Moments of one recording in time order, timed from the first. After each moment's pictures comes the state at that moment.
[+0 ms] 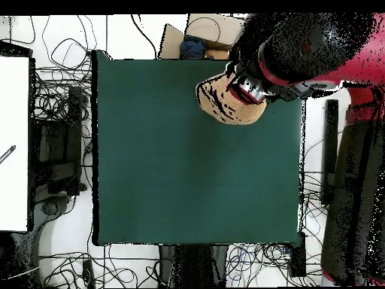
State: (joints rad) arm -0.63 -0.84 0.59 1.07 -0.28 1.50 0.65
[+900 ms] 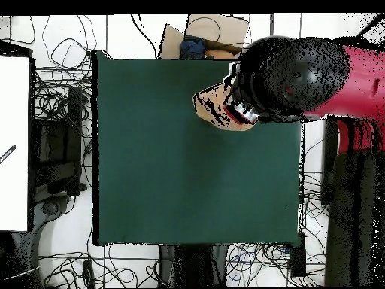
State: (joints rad) arm -0.68 -0.94 0.59 1.30 -0.26 1.33 0.65
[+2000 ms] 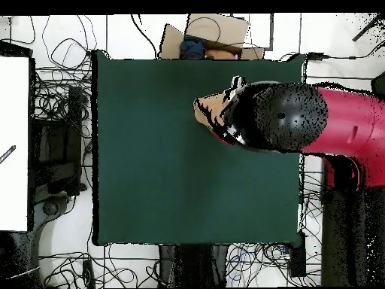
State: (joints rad) arm -0.72 -1.06 0.59 1.54 -0.22 1.14 0.65
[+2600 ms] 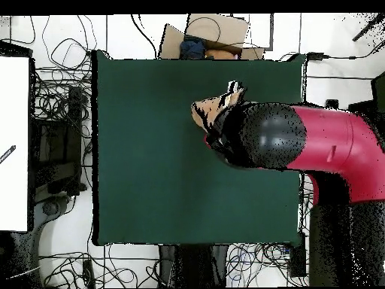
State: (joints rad) arm -0.72 -1.11 0.59 1.65 -0.22 1.03 0.65
